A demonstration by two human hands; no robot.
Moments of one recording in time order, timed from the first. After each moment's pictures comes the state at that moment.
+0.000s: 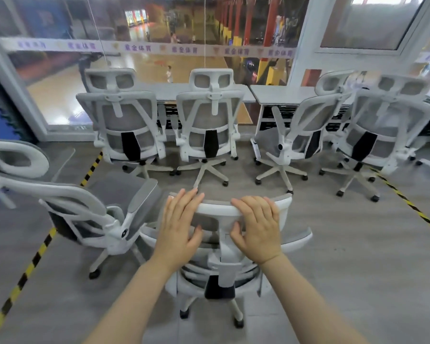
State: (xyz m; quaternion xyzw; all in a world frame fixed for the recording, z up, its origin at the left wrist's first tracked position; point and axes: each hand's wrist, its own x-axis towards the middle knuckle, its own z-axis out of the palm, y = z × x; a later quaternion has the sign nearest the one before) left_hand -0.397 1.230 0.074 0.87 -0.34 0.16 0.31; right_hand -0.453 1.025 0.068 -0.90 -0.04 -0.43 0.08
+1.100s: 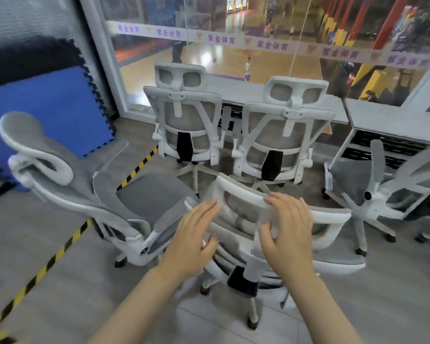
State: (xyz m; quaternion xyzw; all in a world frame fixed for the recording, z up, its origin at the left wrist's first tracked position) left_hand -0.177 1.185 0.069 0.92 -0.18 0.10 0.34; right_hand -0.179 0.969 0.108 -0.91 -0.10 -0.29 0.27
